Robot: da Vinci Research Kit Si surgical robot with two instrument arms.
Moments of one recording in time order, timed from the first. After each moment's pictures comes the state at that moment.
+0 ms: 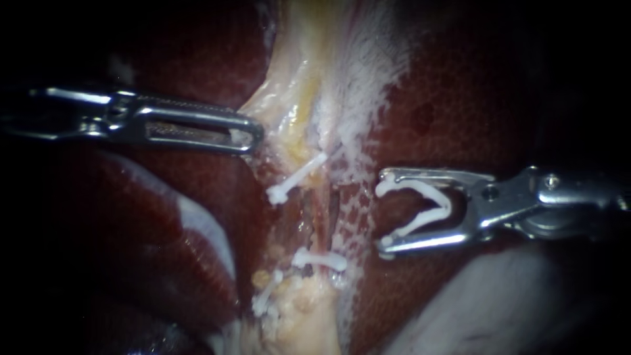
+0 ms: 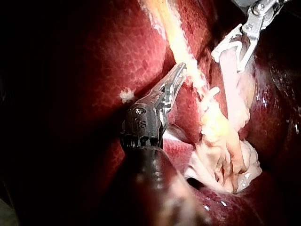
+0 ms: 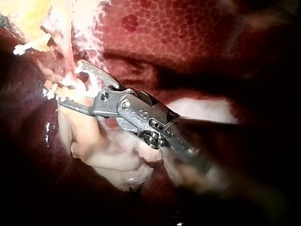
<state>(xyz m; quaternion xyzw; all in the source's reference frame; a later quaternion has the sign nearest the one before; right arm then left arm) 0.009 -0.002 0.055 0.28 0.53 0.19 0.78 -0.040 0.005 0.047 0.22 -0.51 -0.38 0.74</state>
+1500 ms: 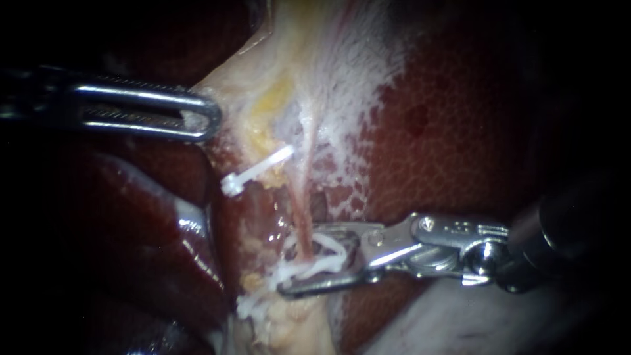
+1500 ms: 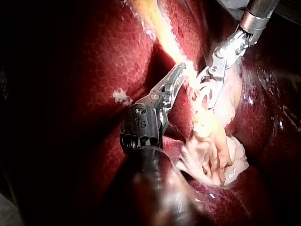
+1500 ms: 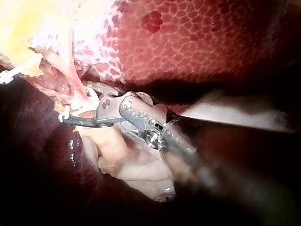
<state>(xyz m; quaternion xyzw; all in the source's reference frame) 0.019 -0.006 0.061 0.35 0.51 0.20 0.76 -0.039 0.005 0.040 0.21 -0.53 -0.38 0.73</state>
